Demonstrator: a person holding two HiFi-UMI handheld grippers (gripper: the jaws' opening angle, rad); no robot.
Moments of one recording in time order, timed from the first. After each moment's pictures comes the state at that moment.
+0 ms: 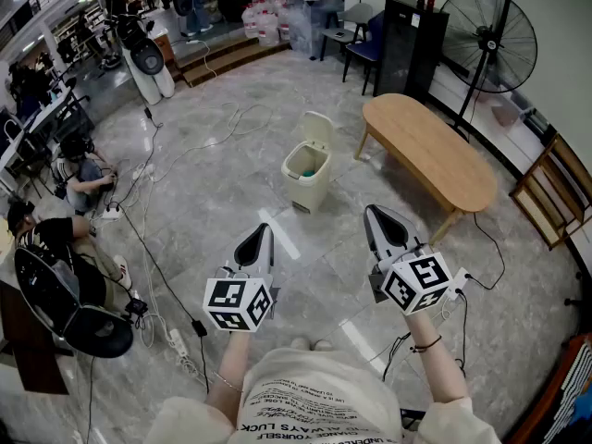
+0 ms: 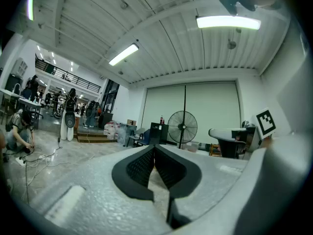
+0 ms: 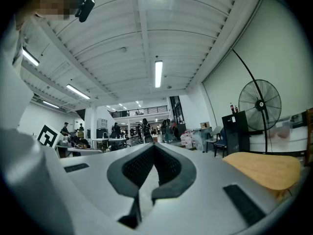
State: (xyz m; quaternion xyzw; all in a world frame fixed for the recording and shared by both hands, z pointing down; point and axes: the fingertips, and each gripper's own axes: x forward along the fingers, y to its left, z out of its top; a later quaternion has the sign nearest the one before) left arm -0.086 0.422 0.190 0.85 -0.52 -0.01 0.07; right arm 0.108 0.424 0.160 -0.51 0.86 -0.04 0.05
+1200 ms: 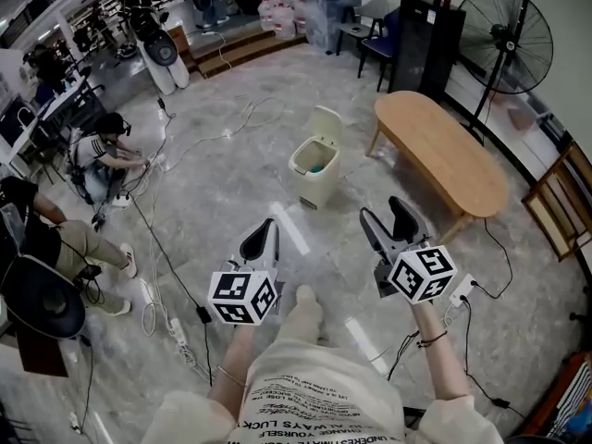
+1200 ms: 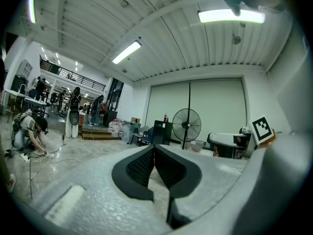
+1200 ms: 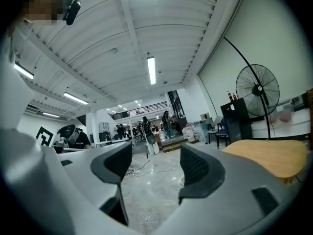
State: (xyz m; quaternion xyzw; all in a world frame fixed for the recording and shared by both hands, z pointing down) left arm -0.053 0.411 0.202 0.84 -0.54 0.00 0.08; right arm 0.154 0.390 0.195 -0.49 0.86 -0.10 0.06
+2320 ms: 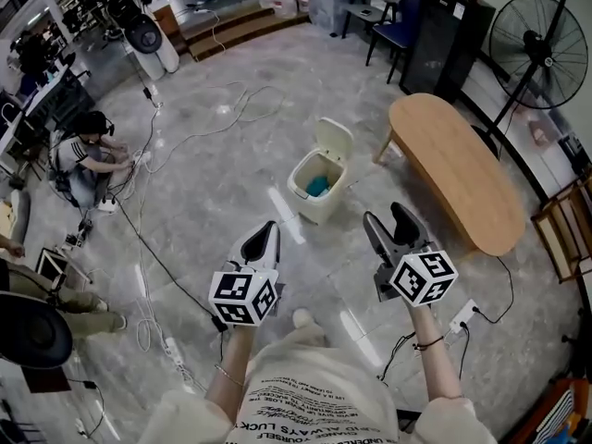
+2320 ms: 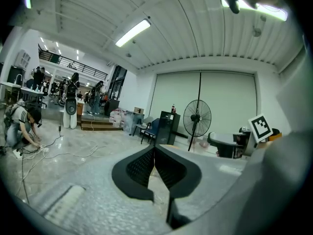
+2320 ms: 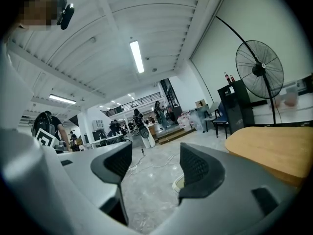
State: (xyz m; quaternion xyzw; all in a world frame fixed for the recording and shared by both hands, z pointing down) left arm -0.064 0.170 0.253 0.83 -0.54 0.04 0.14; right arm 0.148 0.147 0.250 -0.50 0.85 -0.18 0.04
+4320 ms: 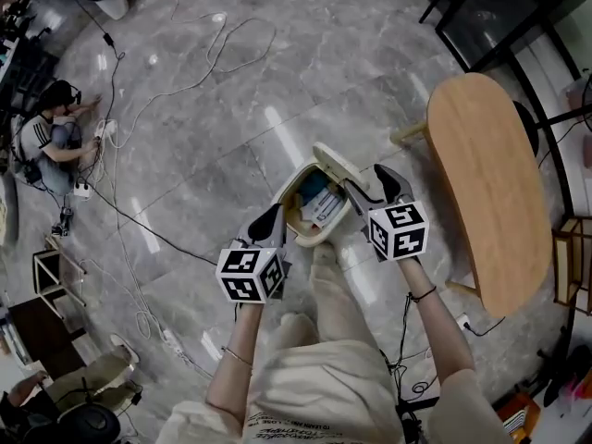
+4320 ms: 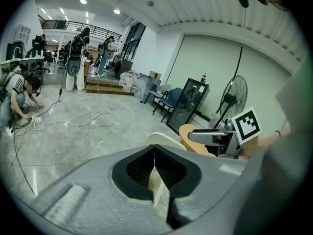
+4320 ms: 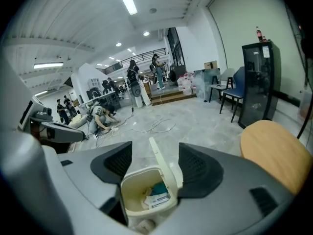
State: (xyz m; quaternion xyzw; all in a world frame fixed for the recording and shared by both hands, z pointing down) left arm -0.025 -0.220 0.466 0.76 -0.54 0.15 0.32; right arm 0.135 -0.293 0.490 -0.44 0.84 -0.24 -0.22
